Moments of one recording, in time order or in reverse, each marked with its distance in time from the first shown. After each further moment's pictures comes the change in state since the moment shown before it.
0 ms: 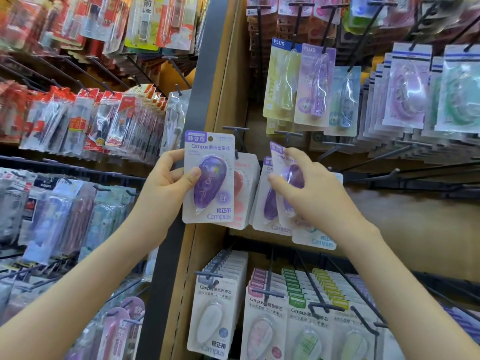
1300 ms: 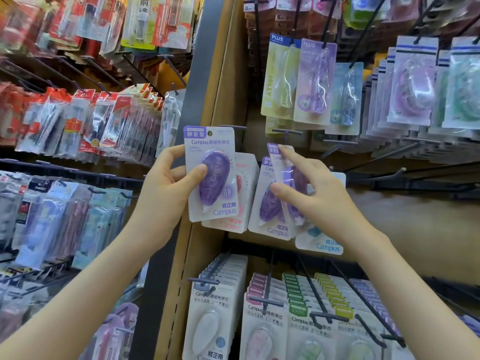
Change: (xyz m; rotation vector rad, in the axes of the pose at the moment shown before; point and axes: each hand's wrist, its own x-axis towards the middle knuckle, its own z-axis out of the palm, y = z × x) left_hand 0.003 -0.001 0.015 -0.042 -0.015 0.079; right_hand 0.001 0.023 0.001 0.255 -0.011 -0.151
